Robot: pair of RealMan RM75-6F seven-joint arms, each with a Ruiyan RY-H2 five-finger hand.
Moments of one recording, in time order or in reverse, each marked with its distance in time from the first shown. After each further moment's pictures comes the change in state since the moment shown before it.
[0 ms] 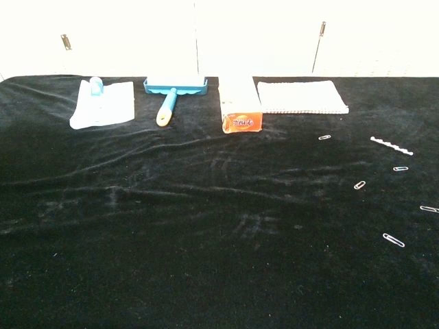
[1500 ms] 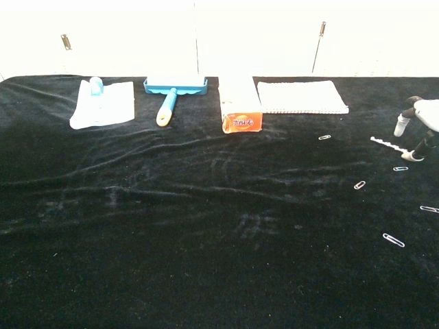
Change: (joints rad) left arm 0.017 0.029 0.007 0.019 -0.007 0.003 -0.093; right arm 0.311 -0.476 0.050 0.639 0.204 -0.193 -0.186
